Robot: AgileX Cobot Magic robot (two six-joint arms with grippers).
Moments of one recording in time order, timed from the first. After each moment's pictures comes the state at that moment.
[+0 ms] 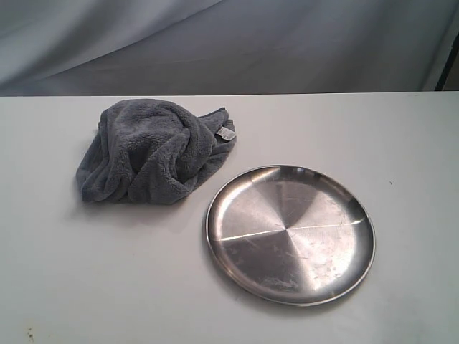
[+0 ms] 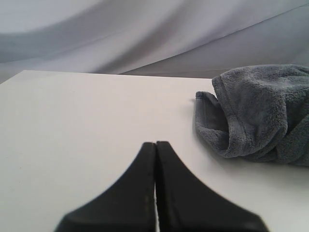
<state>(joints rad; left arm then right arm) 0.06 0.00 0.00 0.14 0.30 -0.15 0.01 0.00 0.00 0.13 -0.43 -0.02</state>
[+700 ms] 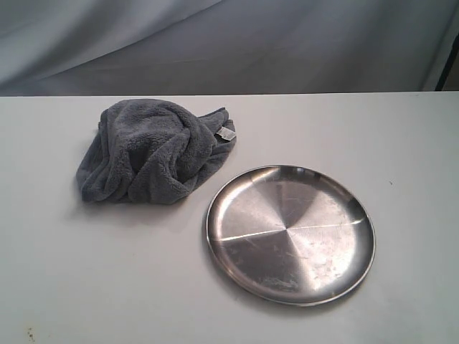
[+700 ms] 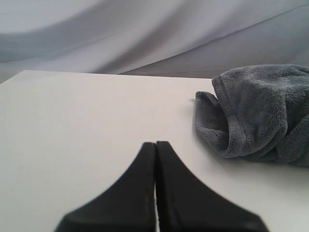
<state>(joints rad) 0.06 0.00 0.00 0.14 0.30 -0.15 0.01 0.18 -0.34 0.15 0.19 -0.06</state>
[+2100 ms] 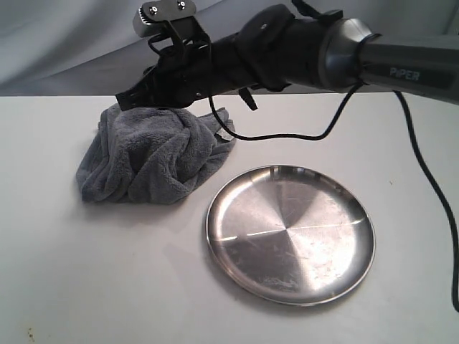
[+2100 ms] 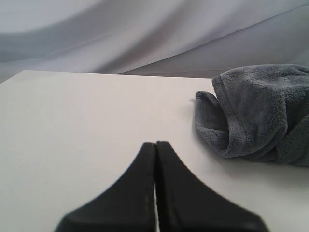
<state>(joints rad) 0.06 0.00 0.00 0.14 0.30 -0.15 0.62 2.12 -1.73 0.99 0.46 -0.95</state>
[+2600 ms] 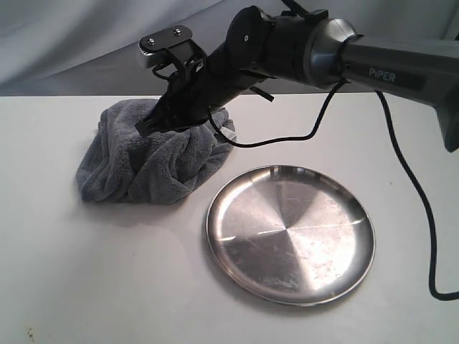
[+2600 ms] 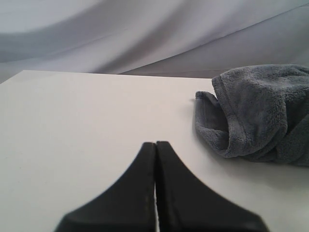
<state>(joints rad) 0.06 0.00 0.00 0.14 0.30 -0.15 0.62 2.18 -1.83 0.51 0.65 -0.56</state>
